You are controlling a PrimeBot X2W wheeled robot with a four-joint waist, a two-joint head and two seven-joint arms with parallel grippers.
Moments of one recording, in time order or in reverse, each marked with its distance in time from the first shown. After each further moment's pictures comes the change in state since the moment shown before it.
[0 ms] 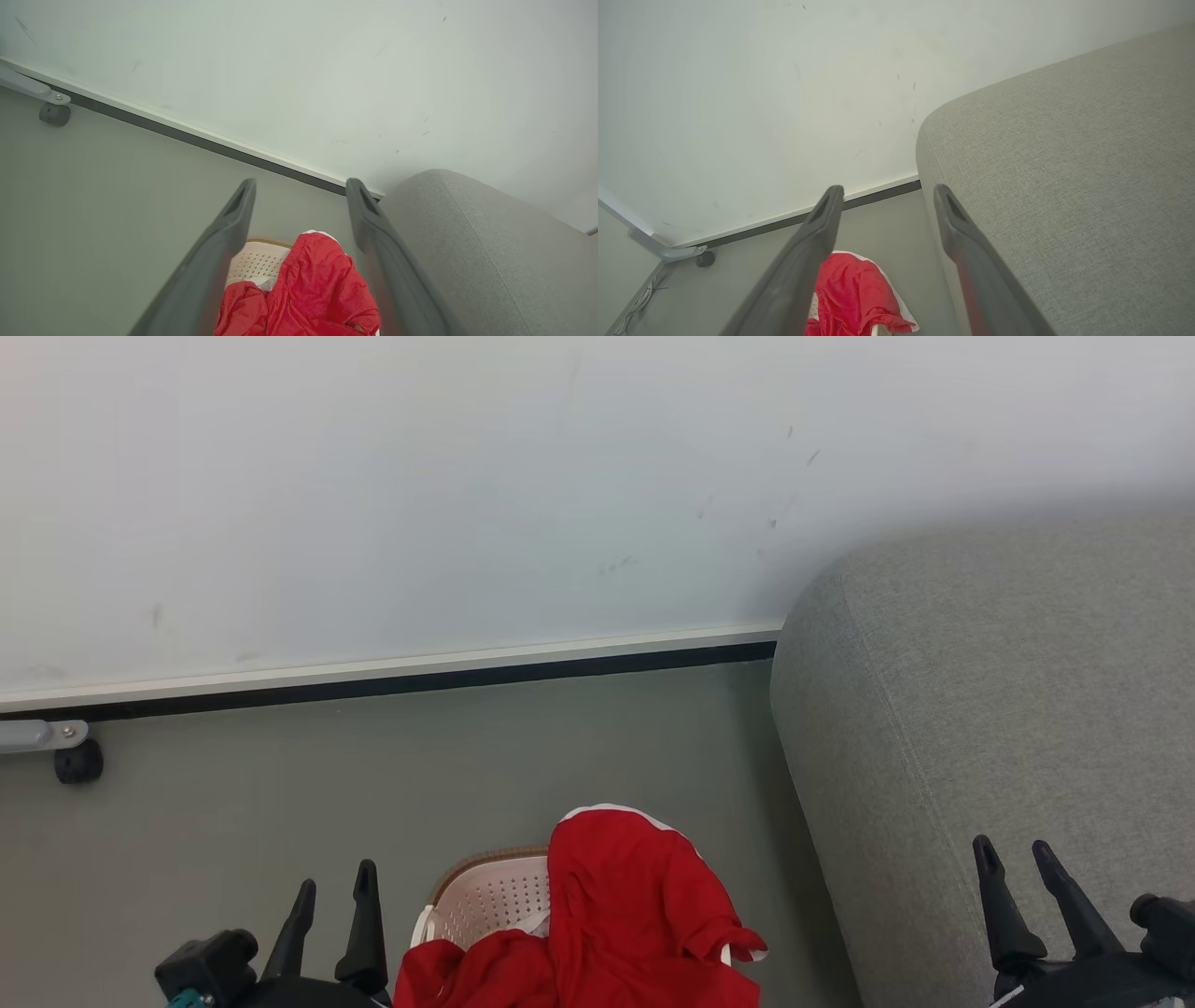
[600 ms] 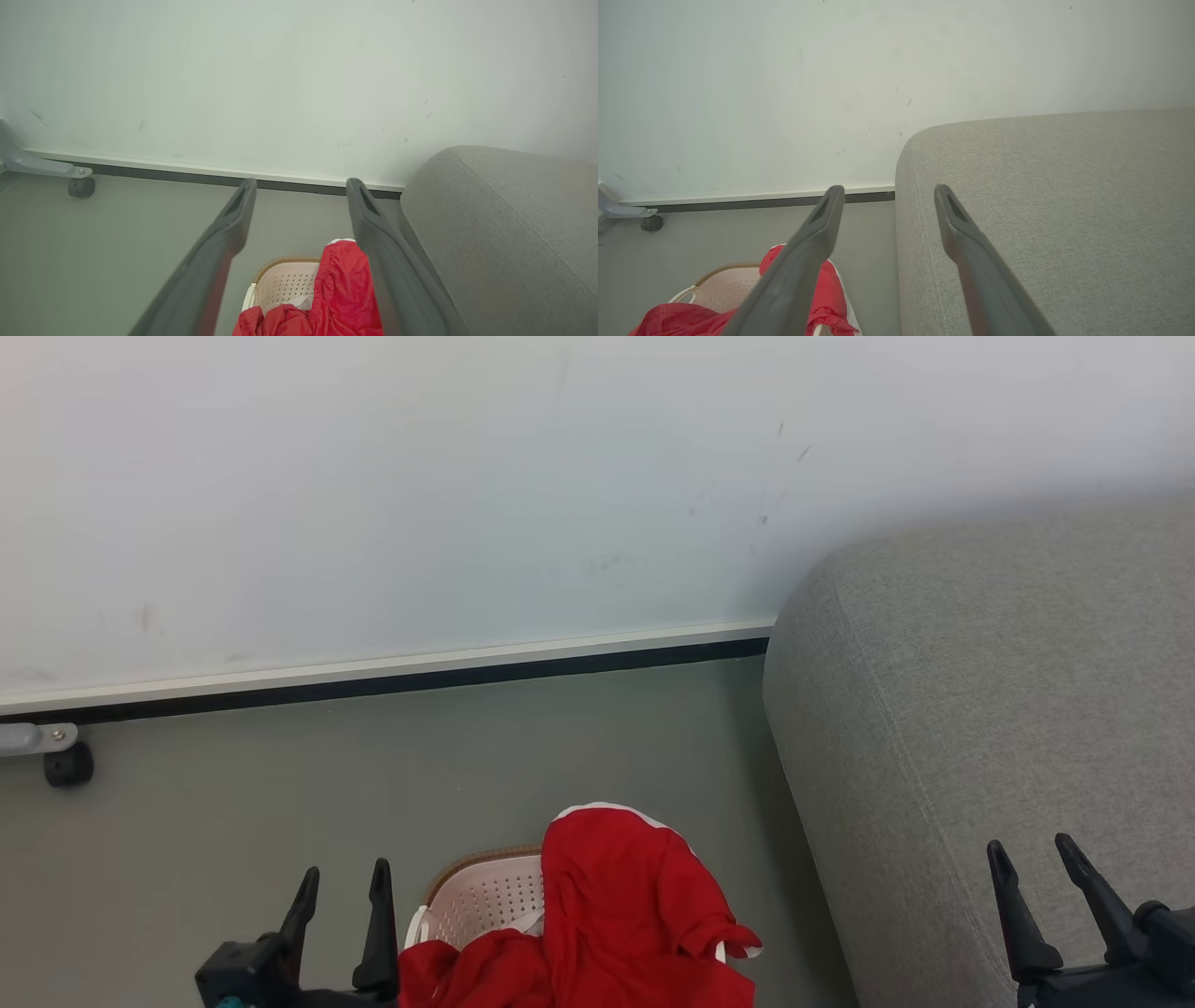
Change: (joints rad) left arm 0.007 0.009 -0.029 -0.006 0.243 0.030 -0.064; right arm 0.015 -0.064 0.017 -0.006 -0.193 -0.020 -0.065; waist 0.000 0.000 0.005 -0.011
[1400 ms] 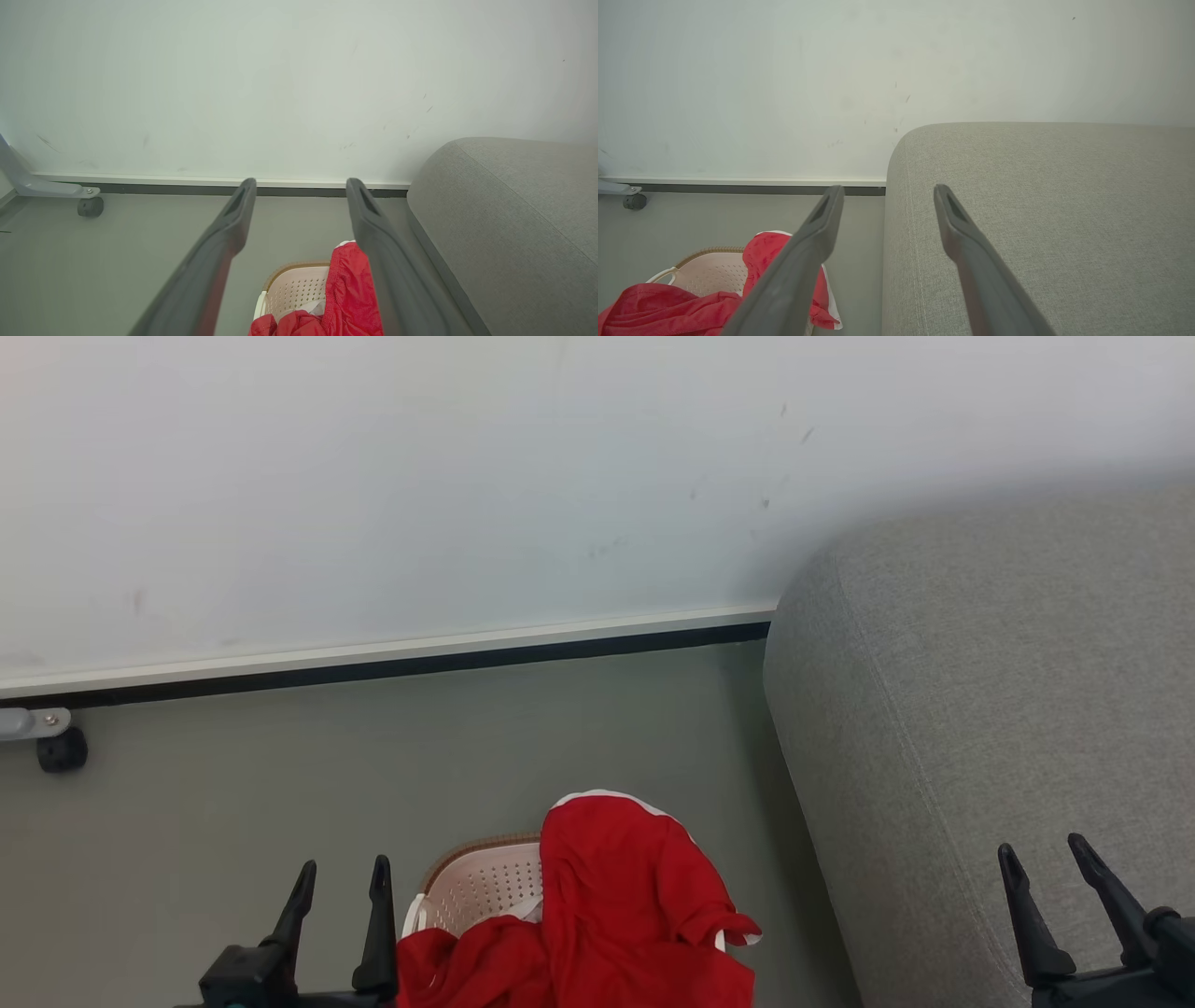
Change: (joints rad) left arm 0.016 -0.009 0.020 -0.024 0.105 -0.007 -0.029; right arm 0.019 -0.022 -0.017 -0.007 -0.081 0.007 -0.024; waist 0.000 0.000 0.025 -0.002
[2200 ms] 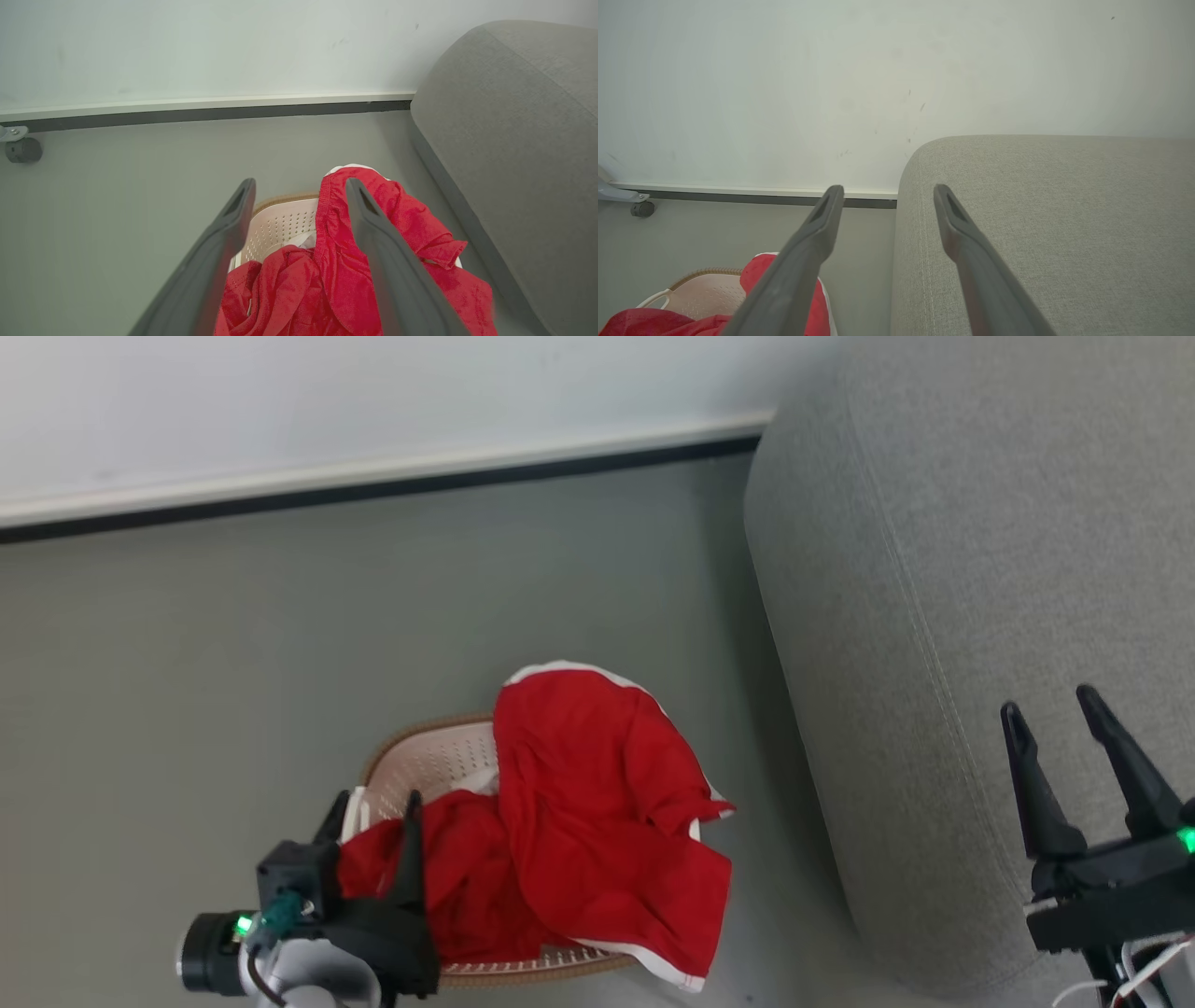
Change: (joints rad) left arm -0.183 -0.027 -0.055 0.123 0.064 0.012 0.098; right arm -0.129 -0.010 -0.032 -0.154 0.002 0.048 0.000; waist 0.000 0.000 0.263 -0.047
